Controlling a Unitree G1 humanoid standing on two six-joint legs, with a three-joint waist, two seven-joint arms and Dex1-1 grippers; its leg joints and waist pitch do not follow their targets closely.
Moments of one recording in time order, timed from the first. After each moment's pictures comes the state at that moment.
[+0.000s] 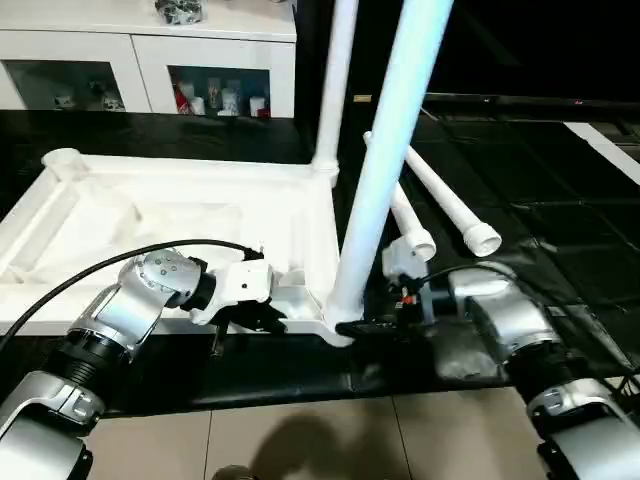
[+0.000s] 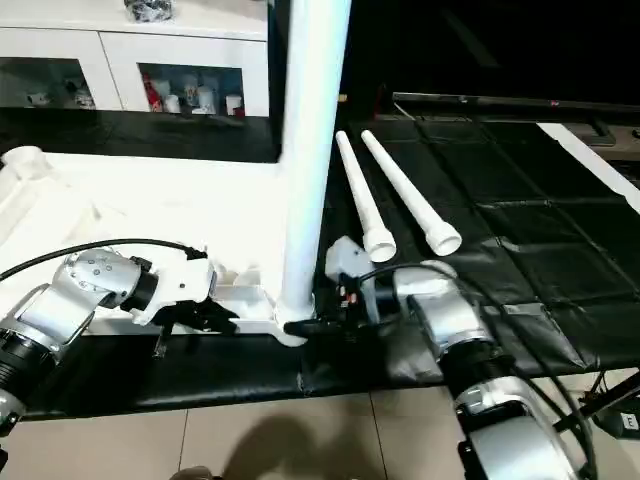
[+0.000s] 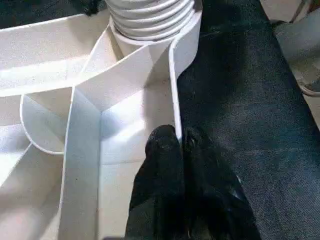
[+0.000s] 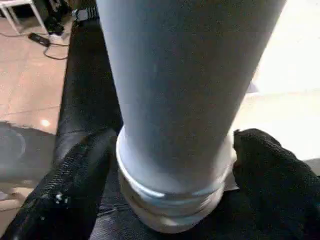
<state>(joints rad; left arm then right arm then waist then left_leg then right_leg) -0.58 0.59 -0.41 0.46 0.04 -0.03 -1.34 -0.60 -0.30 0.25 0.72 0.12 -0.02 1.32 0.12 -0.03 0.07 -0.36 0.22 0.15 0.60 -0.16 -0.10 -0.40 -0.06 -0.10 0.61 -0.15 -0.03</state>
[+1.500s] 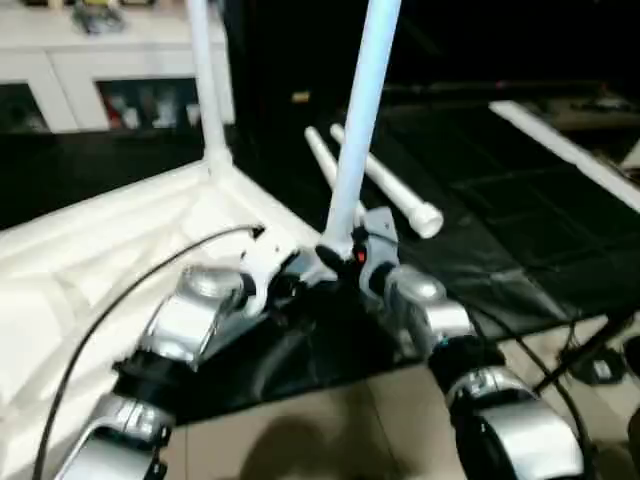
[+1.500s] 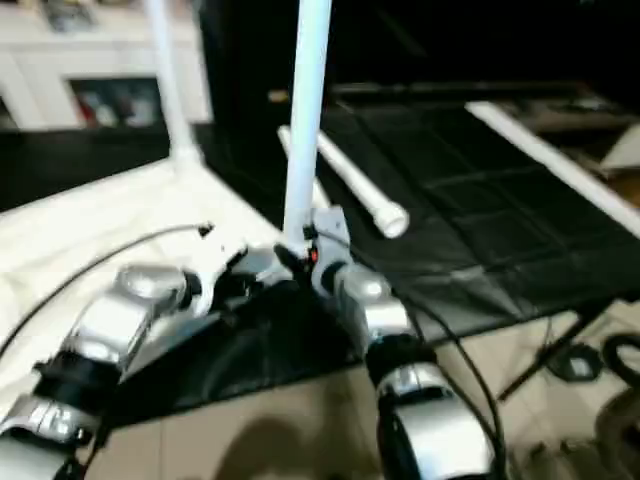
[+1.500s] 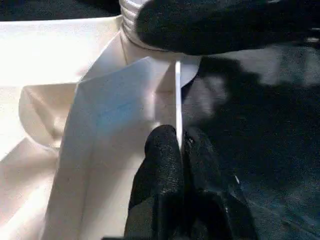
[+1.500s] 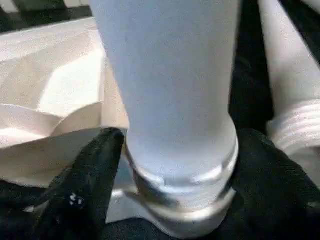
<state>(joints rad) -0.53 0.28 -0.21 0.32 0.07 0.61 -0.72 -0.71 0.07 -0.02 0.96 0.12 0.07 0.42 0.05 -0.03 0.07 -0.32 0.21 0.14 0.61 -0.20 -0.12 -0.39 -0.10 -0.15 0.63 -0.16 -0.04</state>
